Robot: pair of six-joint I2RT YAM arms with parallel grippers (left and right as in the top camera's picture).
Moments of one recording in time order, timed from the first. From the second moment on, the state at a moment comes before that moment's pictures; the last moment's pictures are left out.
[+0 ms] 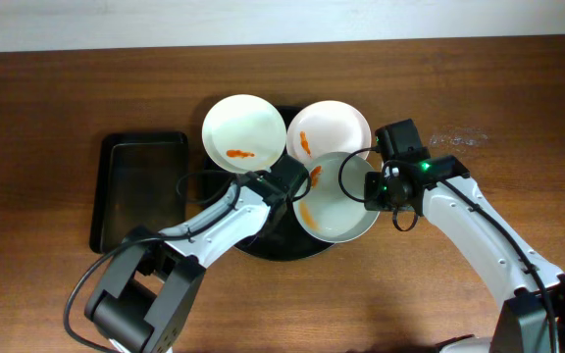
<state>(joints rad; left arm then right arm) -0.64 1.86 1.16 -0.77 -0.19 -0.35 0.26 1.56 1.08 -0.80 0.03 0.34</state>
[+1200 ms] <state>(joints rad) -0.05 1.86 1.03 -0.76 0.72 -0.05 0.26 1.56 1.08 -0.81 0.03 0.34</state>
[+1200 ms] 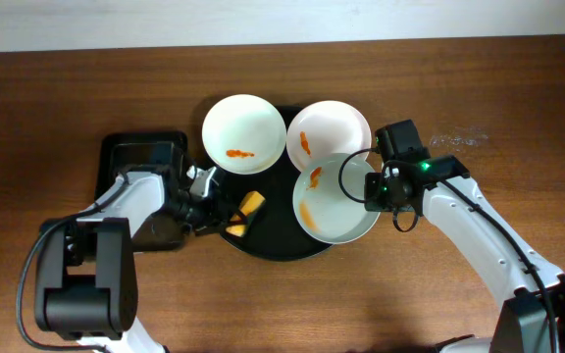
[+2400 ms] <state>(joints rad) -0.36 1.76 1.19 -0.79 -0.27 -0.21 0.26 1.56 1.08 -0.81 0.03 0.34</state>
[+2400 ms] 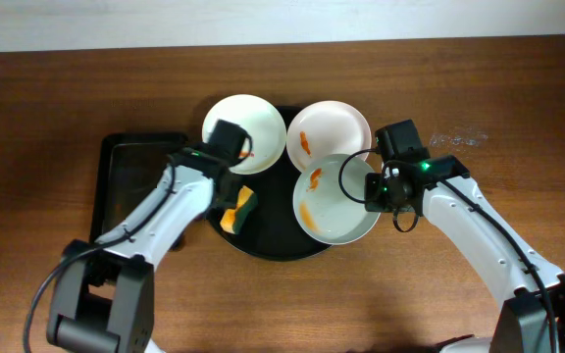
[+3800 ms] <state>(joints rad) -0.40 1.76 1.08 -0.64 -0.14 -0.20 0.26 1.56 1.08 -0.81 0.03 0.33</state>
